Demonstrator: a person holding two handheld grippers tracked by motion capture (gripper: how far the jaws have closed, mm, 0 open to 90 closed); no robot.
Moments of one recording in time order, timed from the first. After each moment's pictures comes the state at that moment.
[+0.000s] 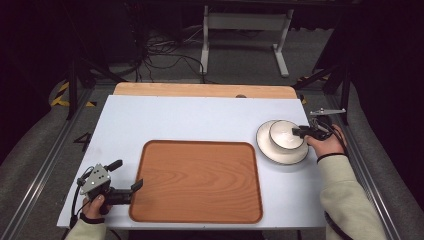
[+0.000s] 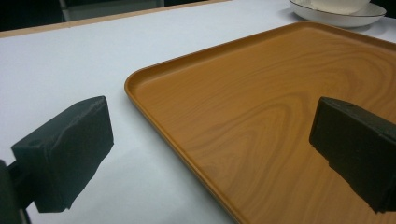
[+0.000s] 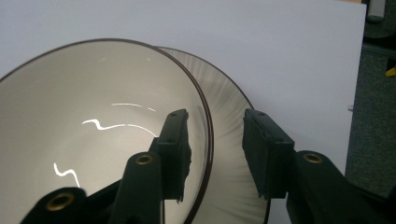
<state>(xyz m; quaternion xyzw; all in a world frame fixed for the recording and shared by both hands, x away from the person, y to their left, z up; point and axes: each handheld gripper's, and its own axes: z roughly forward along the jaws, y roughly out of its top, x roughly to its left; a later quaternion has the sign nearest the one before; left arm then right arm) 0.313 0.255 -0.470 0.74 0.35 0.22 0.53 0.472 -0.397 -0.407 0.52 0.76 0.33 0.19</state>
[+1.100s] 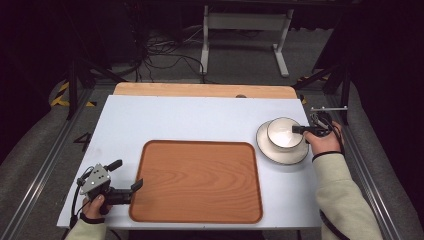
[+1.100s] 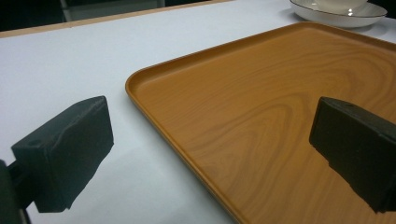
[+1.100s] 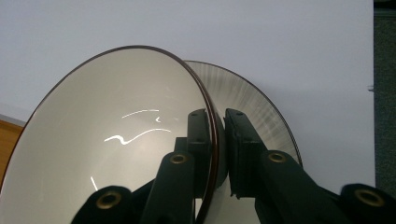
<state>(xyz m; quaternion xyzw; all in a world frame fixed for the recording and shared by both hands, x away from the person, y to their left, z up) 0.313 0.256 -0.470 0.74 0.35 0.22 0.53 0.467 -0.384 -0.390 0.59 0.71 0.34 0.15</state>
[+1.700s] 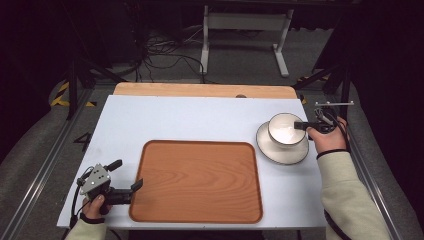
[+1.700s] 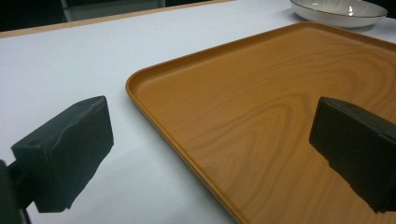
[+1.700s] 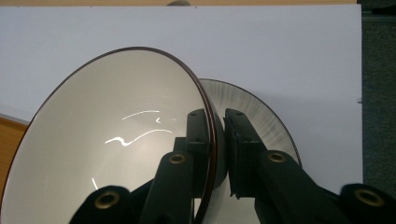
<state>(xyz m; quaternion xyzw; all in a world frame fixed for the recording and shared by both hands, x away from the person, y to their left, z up) 0.313 0.256 -0.470 0.74 0.35 0.22 0.53 0.458 -0.379 -0.360 0.59 0.71 0.35 0.15</state>
